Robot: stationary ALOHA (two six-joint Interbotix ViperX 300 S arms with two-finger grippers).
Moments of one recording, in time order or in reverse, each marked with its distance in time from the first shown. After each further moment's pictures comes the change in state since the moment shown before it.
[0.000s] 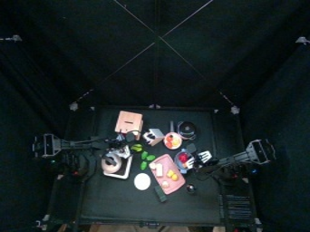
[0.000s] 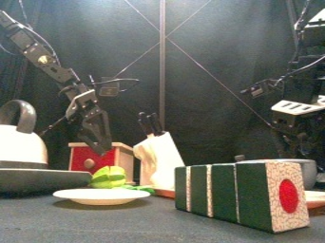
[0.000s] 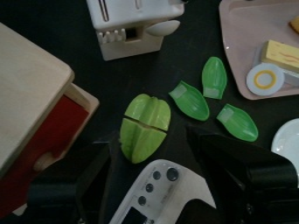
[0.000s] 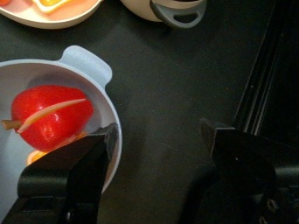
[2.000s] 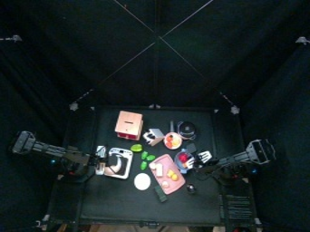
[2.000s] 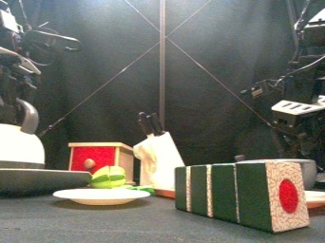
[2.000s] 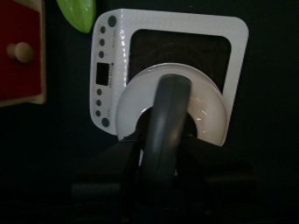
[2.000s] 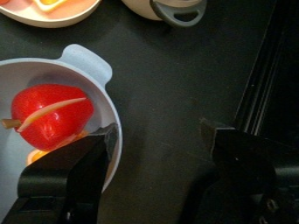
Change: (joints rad) left arm -0.471 -0.416 0.067 0.130 0.790 0.043; right arm 0.000 0.000 -0.002 0.005 0.000 0.000
